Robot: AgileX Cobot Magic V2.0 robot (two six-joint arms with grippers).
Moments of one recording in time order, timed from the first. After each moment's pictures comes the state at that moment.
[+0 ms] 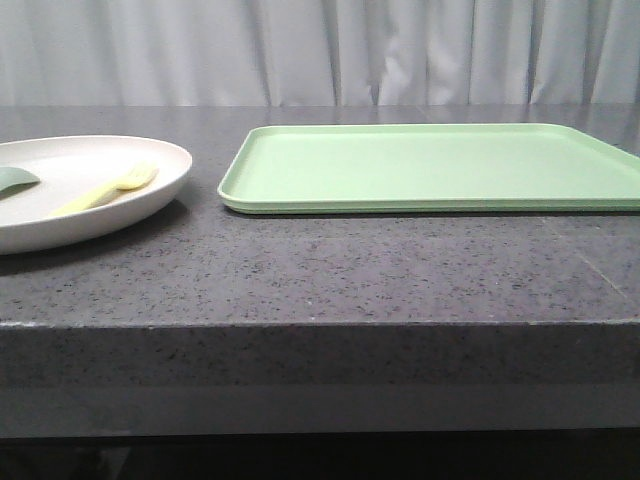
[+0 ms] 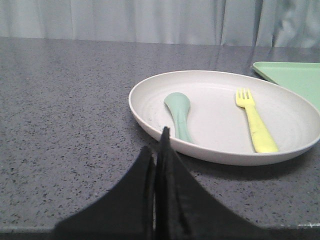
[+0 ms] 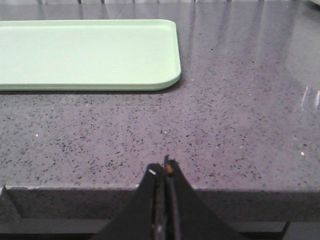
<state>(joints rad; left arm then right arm) -0.06 0.00 0.01 -0.11 0.16 0.08 -0.02 -0.01 0.03 0.11 0.25 -0.03</state>
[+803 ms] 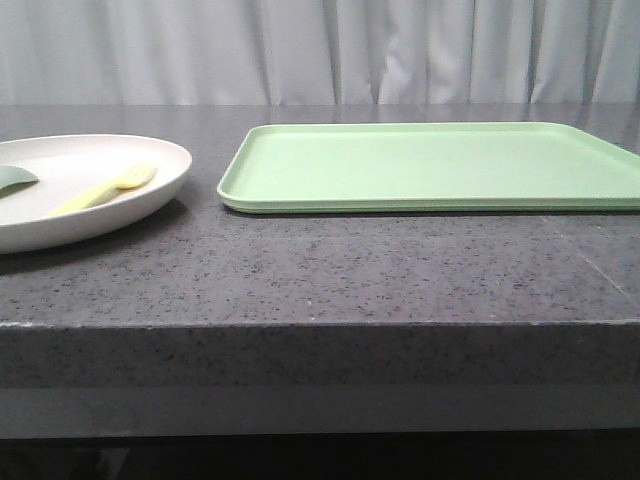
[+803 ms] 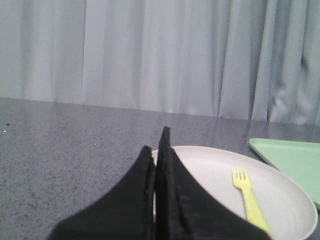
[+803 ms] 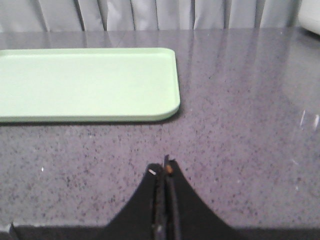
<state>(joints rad) -0.06 0.00 -0.01 -0.17 -0.07 0.08 -0.02 -0.01 -0.03 0.11 0.21 -0.03</state>
